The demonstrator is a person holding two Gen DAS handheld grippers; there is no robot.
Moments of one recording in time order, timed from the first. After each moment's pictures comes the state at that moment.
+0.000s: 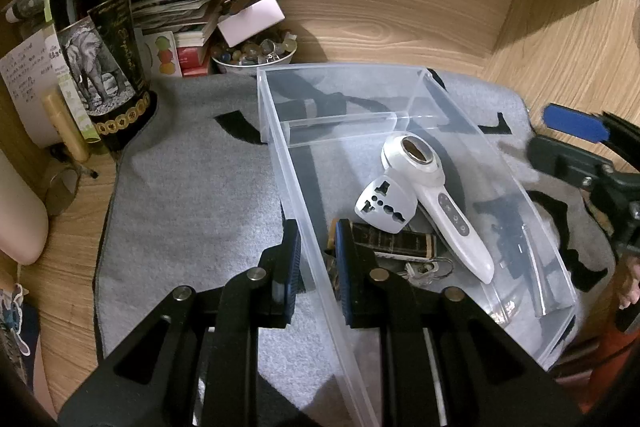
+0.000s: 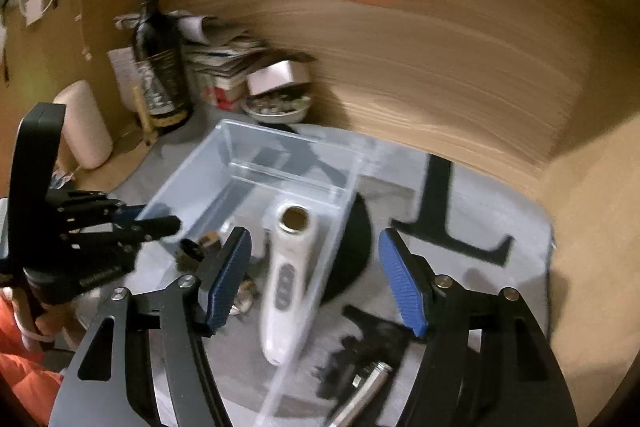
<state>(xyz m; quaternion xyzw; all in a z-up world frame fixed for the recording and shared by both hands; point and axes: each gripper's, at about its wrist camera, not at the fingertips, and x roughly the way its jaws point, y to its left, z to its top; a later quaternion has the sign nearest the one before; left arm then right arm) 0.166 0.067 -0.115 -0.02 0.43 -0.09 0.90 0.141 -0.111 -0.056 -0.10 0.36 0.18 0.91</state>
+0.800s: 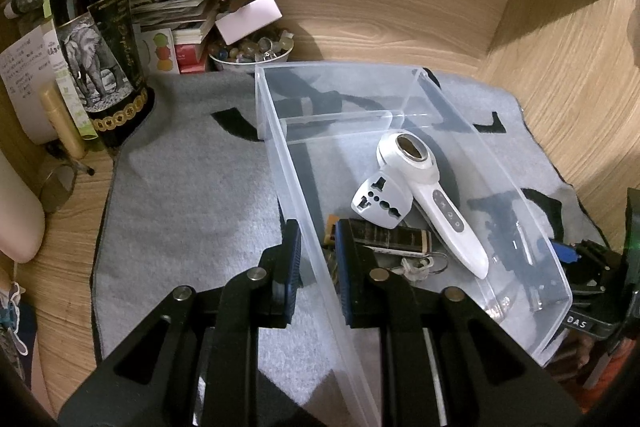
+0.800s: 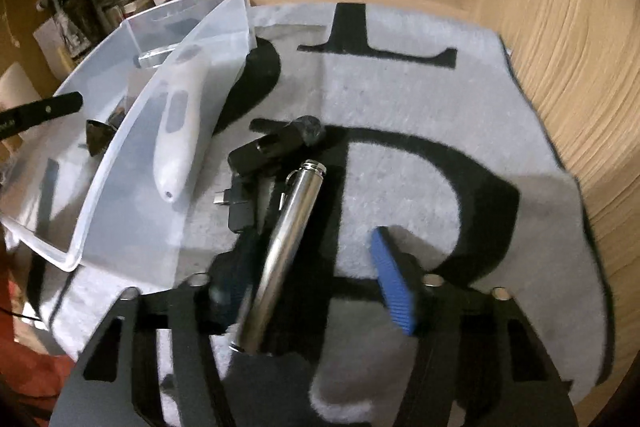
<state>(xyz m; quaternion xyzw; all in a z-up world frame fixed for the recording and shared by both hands) 0.162 0.067 -0.113 -0.03 0.43 -0.10 0.90 0.096 -0.184 -0.155 -0.03 0.47 0.07 0.88</state>
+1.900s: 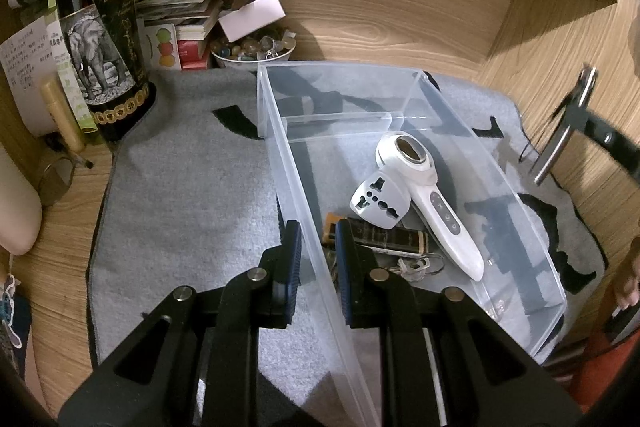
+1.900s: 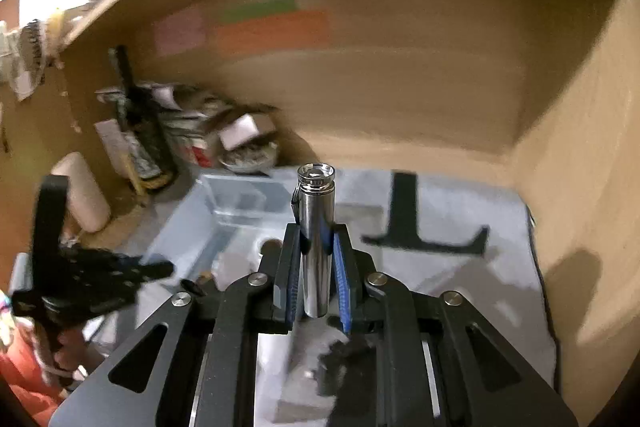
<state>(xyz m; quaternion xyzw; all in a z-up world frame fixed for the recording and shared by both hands) 0.162 0.070 -0.114 -0.04 0.43 -0.10 0.90 0.126 -0.143 -0.037 -0.02 0.30 0.16 0.94</state>
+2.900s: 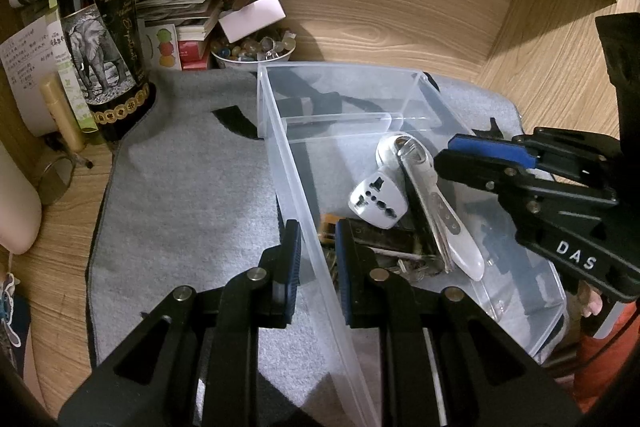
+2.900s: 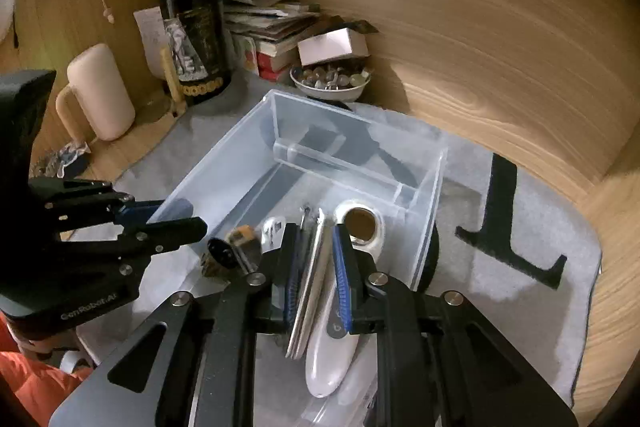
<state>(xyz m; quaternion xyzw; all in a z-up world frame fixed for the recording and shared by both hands) 0.162 0.069 -0.113 -0.05 0.43 -0.10 0.90 0.163 -0.061 -0.084 -0.13 0.40 0.25 0.87</state>
